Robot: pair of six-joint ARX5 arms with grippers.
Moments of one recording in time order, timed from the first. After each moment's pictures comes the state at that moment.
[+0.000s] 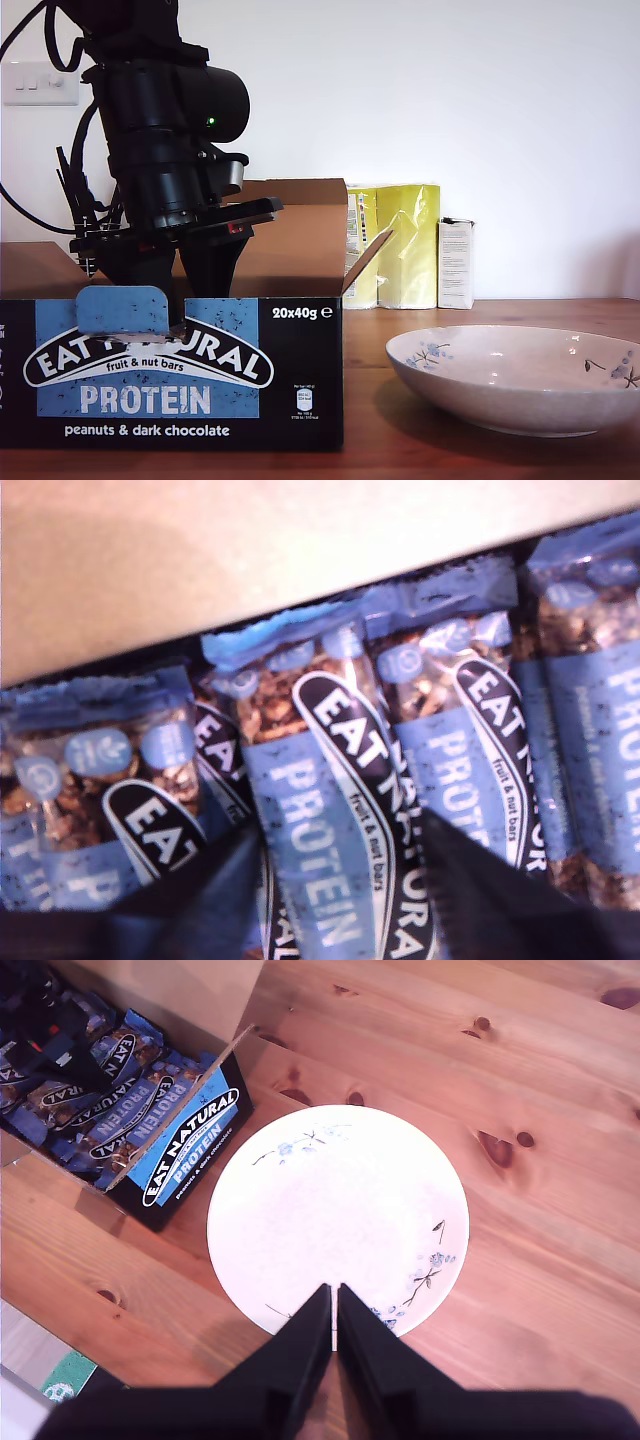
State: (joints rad) left arm -0.57 1.83 1.30 -0.84 0.10 -0.28; right arm 0.33 0.80 0.97 -0.99 -0.15 -0.13
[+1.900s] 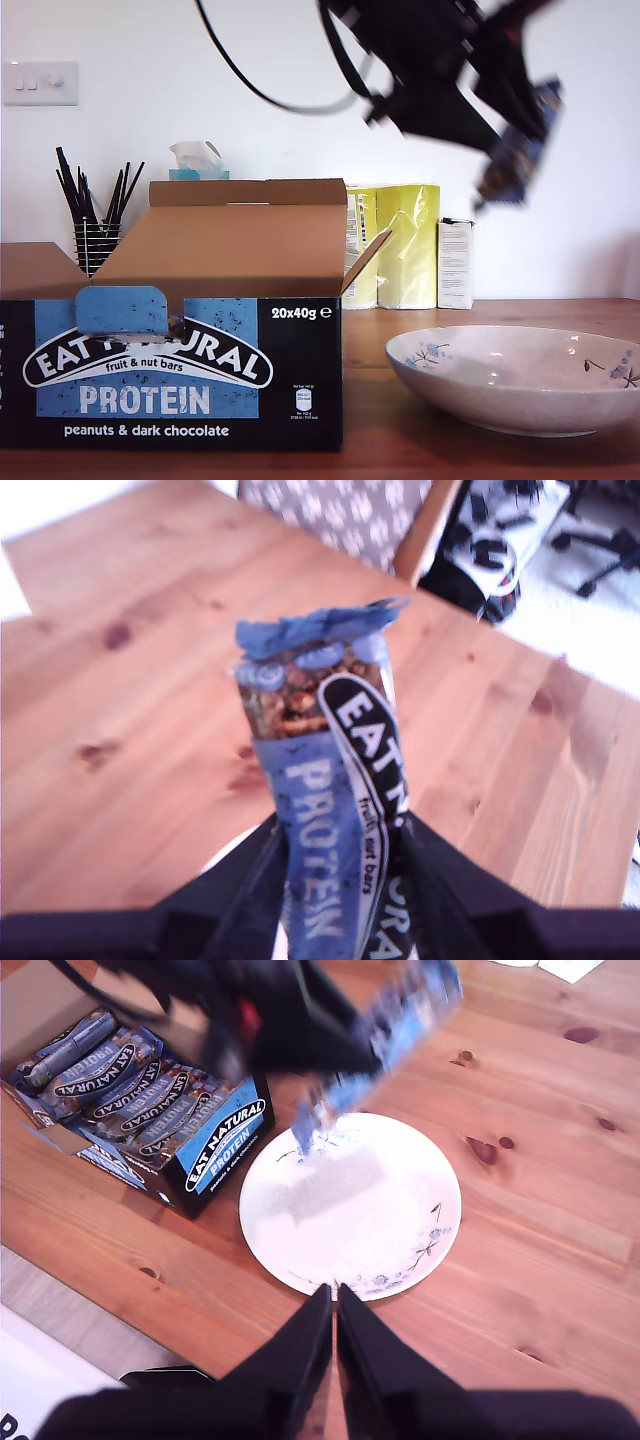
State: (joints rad) left arm -0.96 1.90 1.53 -0.23 0.17 -0.13; right arm 0.33 0.49 0.98 -1.17 -0.15 -0.11
